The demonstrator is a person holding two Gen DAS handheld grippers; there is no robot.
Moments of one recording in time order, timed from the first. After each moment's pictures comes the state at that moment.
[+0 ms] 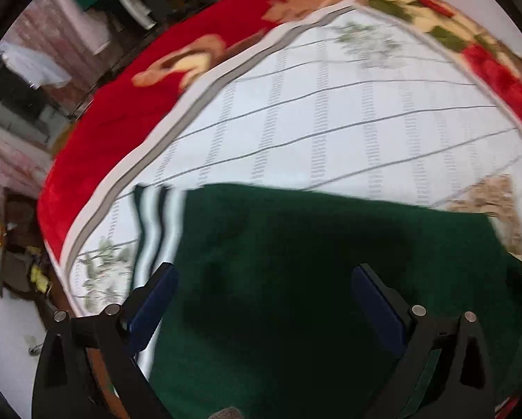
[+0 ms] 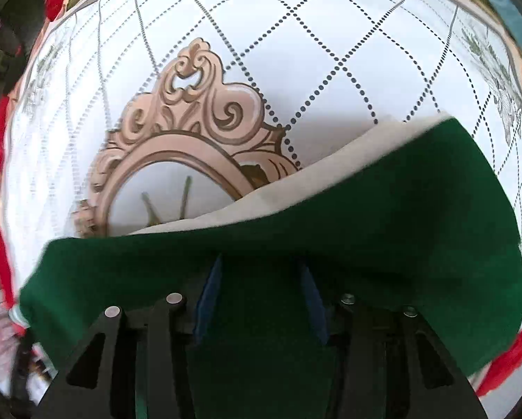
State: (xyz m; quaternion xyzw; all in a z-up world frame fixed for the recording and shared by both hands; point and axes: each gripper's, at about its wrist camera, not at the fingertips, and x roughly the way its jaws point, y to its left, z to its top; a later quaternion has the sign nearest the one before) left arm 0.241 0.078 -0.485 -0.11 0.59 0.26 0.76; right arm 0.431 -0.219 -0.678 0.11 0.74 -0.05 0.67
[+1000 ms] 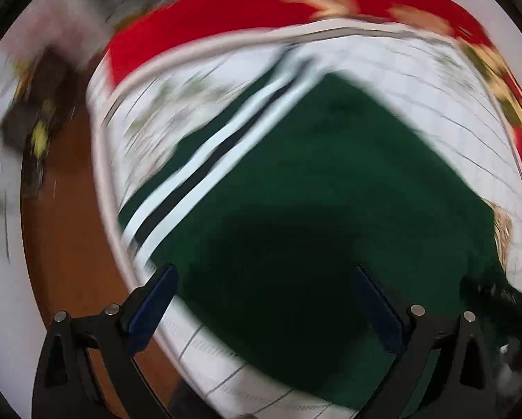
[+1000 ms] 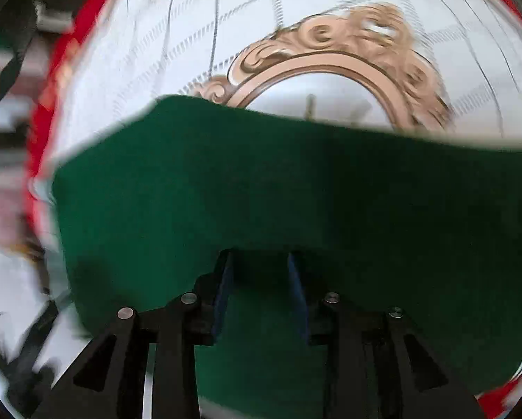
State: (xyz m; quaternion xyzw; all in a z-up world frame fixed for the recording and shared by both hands) left arm 0.075 0.083 -0.488 -0.34 0.55 0.40 0.65; right arm 0.391 -0.145 -0.684 -0.02 0.75 0.15 0.64
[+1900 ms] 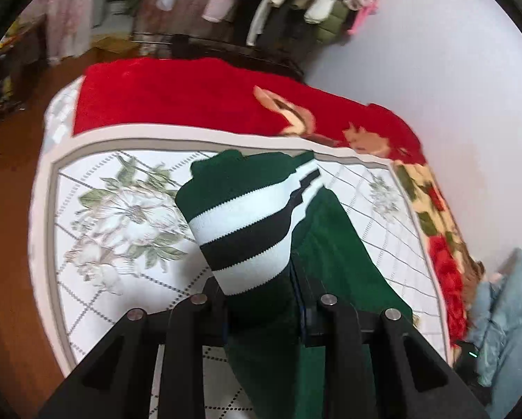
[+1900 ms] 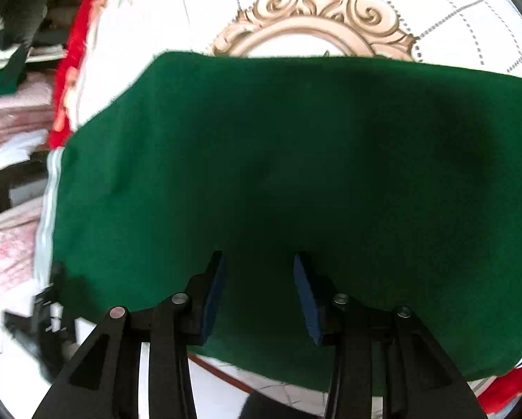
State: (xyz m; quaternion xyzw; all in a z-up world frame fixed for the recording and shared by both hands) left arm 0.071 0.135 -0.464 -0.42 0.31 0.32 0.79; right arm 0.379 -0.173 -0.694 0.11 0.80 0.14 0.57
